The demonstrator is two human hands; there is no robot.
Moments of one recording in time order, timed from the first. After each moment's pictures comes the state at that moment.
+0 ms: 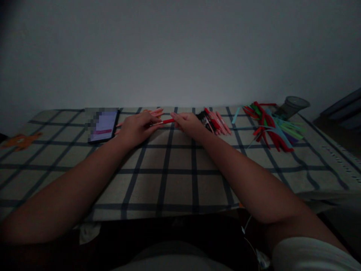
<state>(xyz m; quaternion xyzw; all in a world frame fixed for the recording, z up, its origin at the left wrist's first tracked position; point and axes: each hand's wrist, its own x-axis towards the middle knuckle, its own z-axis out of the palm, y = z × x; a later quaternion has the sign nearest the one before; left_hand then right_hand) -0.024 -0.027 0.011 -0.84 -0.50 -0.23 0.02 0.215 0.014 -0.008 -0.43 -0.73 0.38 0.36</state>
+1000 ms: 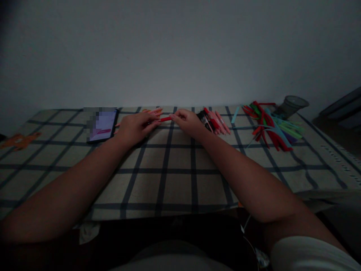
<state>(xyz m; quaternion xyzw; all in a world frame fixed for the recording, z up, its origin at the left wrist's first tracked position) -0.027 -0.025 0.009 -0.82 -0.52 -0.23 0.02 0.218 0.015 -0.007 -0.41 -0.77 0.29 0.38</state>
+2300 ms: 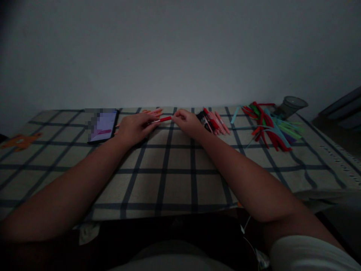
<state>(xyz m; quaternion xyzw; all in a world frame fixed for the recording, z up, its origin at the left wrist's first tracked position) -0.032 -0.020 0.004 -0.83 -0.51 -0.23 0.05 0.217 0.018 -0.010 -0.42 -0.76 0.32 0.38</state>
